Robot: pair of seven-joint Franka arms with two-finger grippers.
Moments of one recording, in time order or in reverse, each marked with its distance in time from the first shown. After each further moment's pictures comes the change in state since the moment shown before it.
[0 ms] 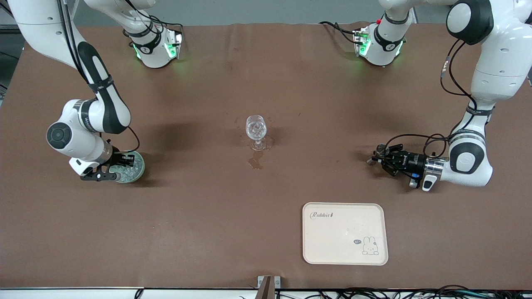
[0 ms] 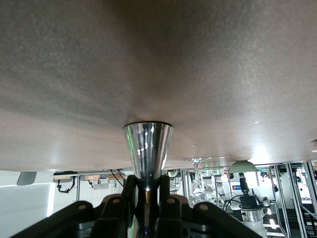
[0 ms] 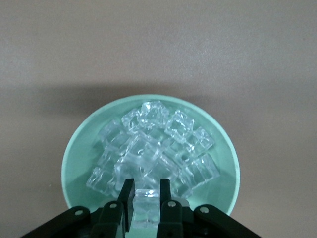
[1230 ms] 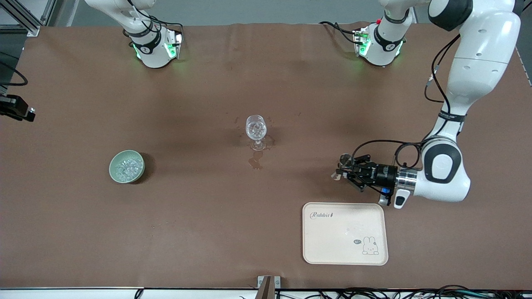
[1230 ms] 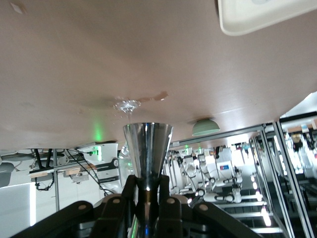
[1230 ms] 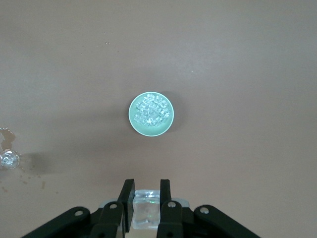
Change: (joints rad) left arm -0.185 -0.078 -0.143 0.156 -0.208 0.096 -0.250; right arm -0.044 -0.264 -0.013 0.785 -0.012 -1.002 0.076
